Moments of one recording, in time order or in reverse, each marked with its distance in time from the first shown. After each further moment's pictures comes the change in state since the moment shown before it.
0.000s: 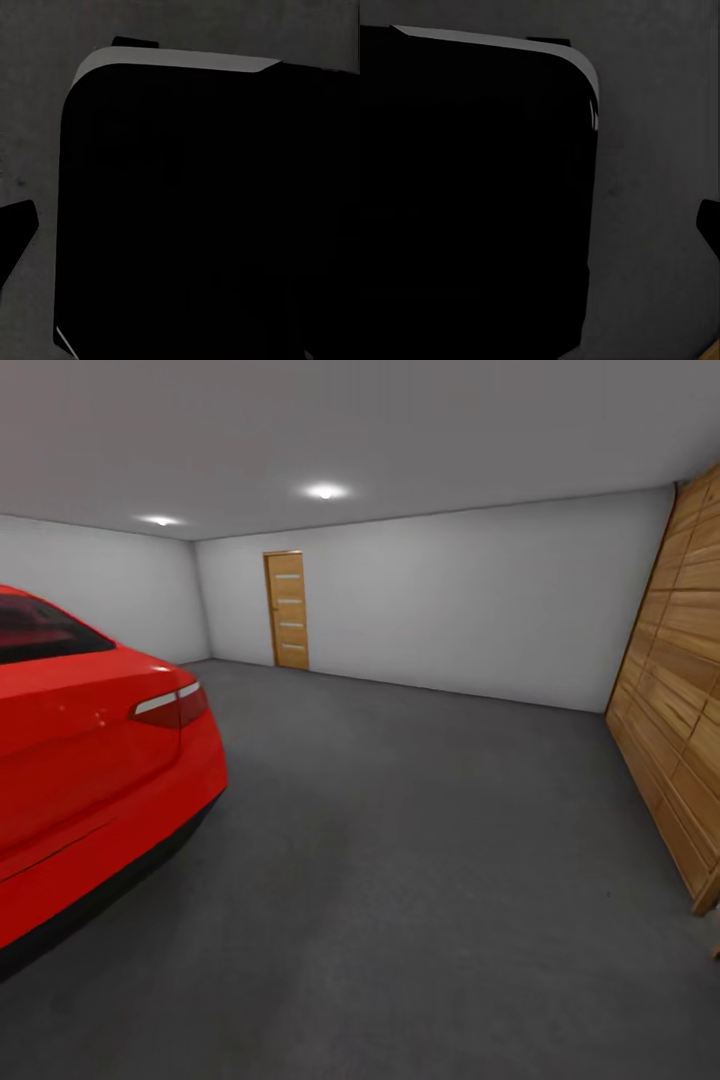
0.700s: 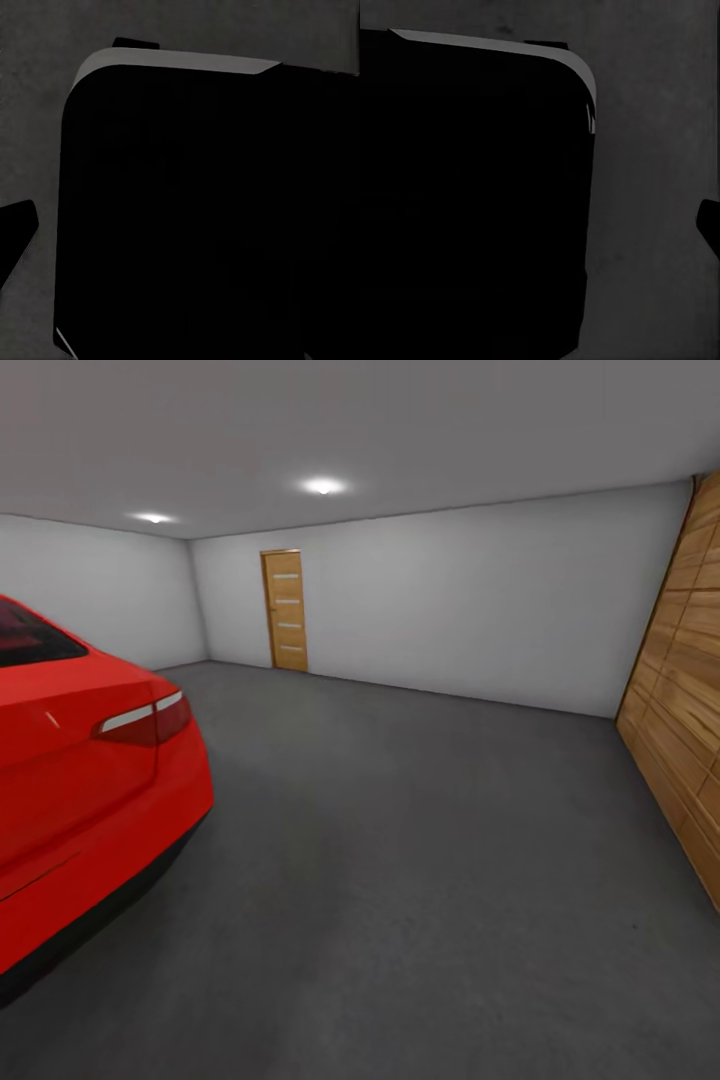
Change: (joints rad) left arm 0.000 0.000 0.001 0.000 0.001 -0.002 0.001; right arm 0.000 -0.002 0.001 0.000 0.000 -0.007 0.000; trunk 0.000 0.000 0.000
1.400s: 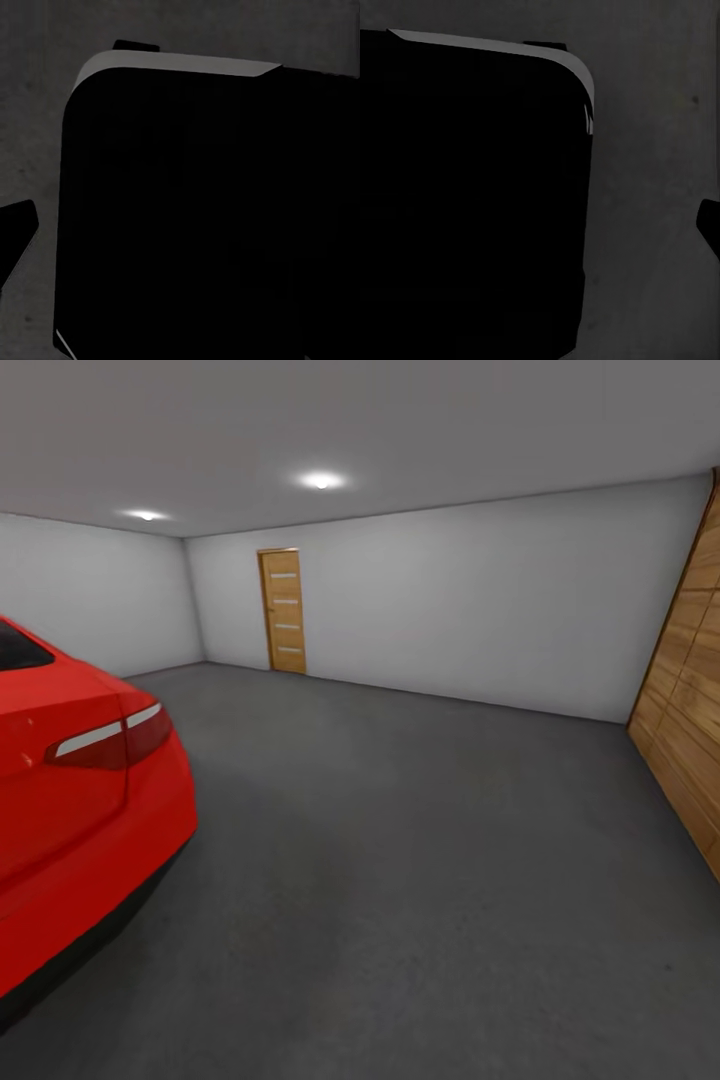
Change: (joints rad) left arm 0.000 0.000 0.001 0.001 0.000 -0.006 0.000; right arm 0.000 -0.002 0.000 0.000 0.003 -0.002 0.000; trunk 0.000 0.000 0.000
